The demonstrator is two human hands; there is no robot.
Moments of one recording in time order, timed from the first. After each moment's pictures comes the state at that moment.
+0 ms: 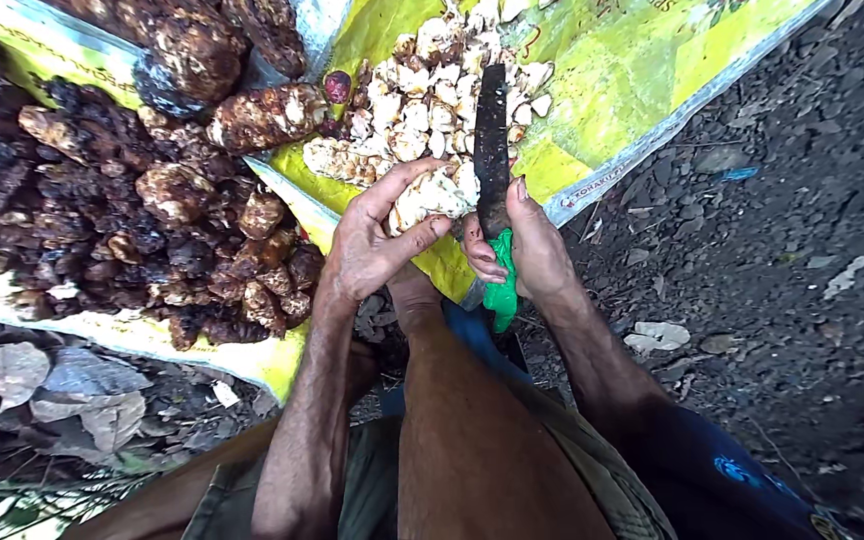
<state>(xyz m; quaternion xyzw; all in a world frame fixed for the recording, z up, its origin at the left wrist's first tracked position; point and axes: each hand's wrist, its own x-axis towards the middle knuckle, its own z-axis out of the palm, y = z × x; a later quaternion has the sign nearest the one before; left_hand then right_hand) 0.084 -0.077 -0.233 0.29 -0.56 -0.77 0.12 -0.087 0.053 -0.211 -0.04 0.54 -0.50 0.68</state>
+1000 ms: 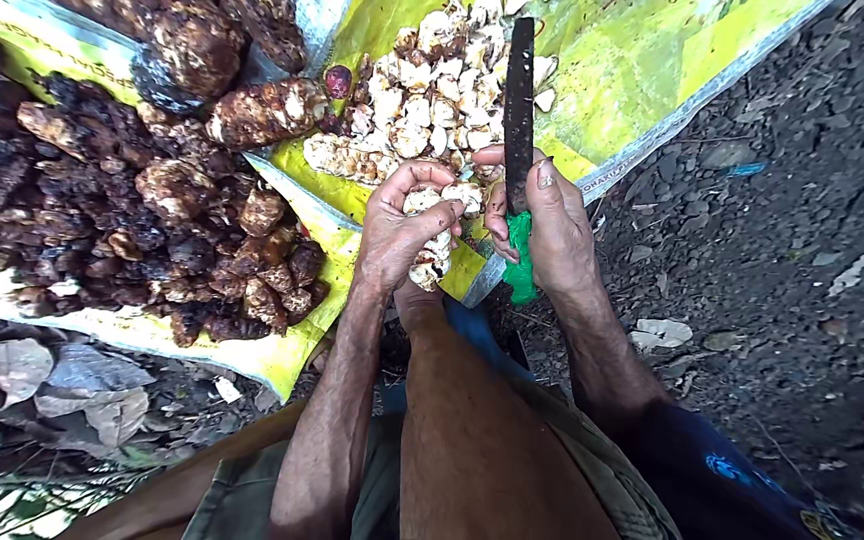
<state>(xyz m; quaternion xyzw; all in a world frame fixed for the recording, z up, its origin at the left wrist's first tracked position) 0.058 -0.049 -0.251 0.36 -0.27 -0.87 0.19 -0.097 0.040 -0.190 -0.21 0.69 -0.42 0.54</state>
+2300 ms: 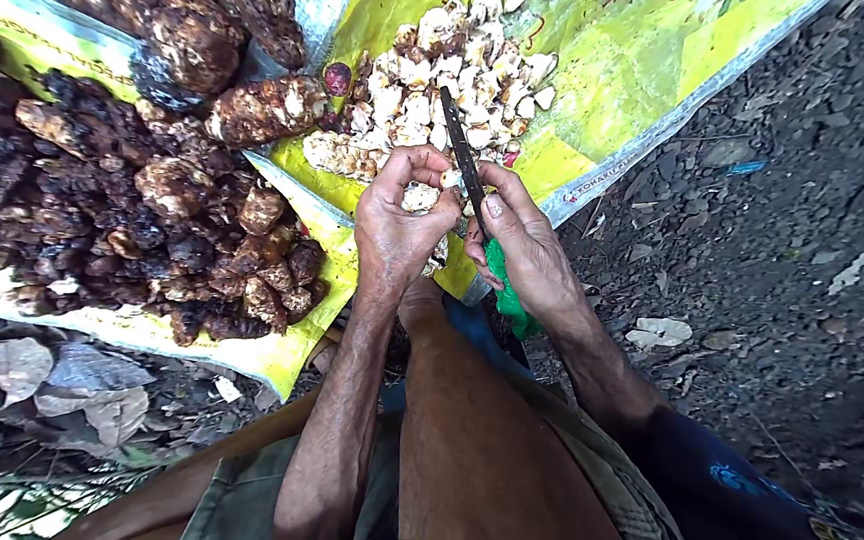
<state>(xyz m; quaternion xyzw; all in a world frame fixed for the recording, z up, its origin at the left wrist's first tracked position) 0.060 -0.055 -0.232 0.43 -0.58 -0.66 0.20 -0.073 0.043 -0.183 -0.15 0.70 -0.37 0.59</state>
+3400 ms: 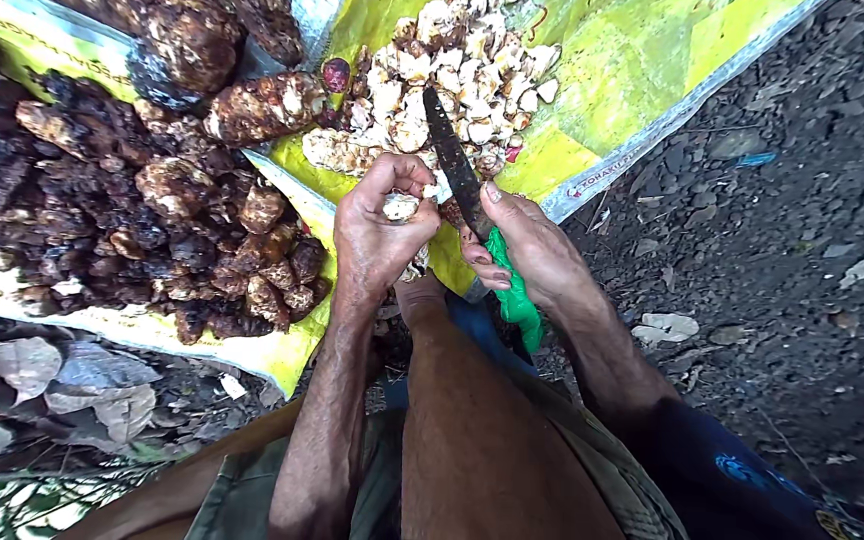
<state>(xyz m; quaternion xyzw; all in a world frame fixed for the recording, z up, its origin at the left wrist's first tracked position) 0.074 -0.063 -0.248 0.38 -0.61 -0.65 0.23 -0.082 0.039 -0.186 0.00 0.60 -0.39 0.70</state>
